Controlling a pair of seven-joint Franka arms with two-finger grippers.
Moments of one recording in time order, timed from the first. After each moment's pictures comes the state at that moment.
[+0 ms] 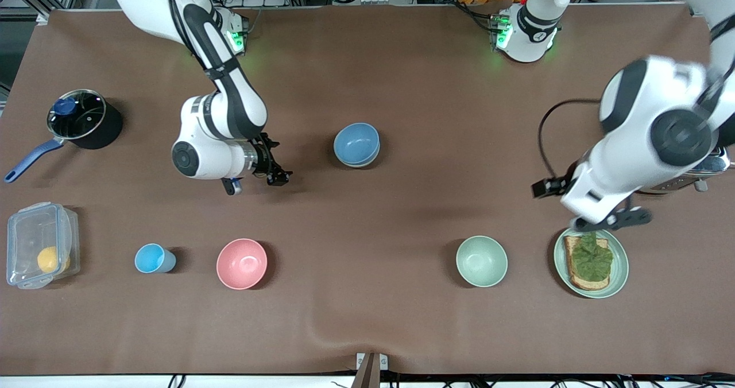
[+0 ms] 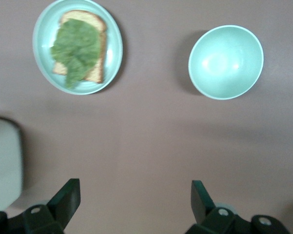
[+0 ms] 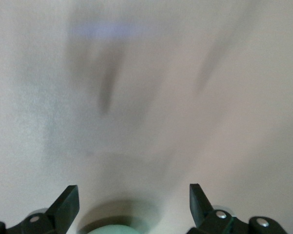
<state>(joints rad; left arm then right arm) 0.07 0.33 -0.36 -1.43 0.18 1.62 -0.43 0.53 0.39 -0.19 -2.05 0.60 2.08 1.12</state>
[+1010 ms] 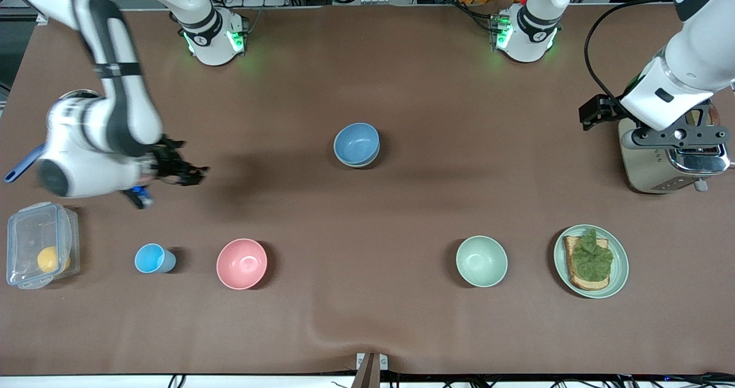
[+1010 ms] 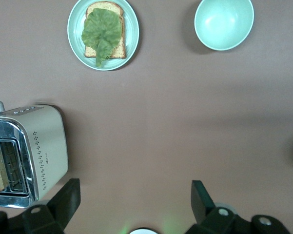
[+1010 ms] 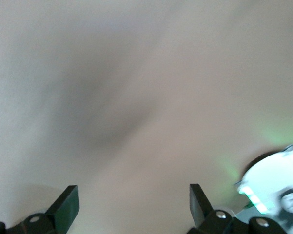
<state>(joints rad) -0.08 0.05 -0.12 -1.56 0.08 1.49 -0.13 0.27 0.32 -0.33 -1.85 0.28 1.63 0.65</state>
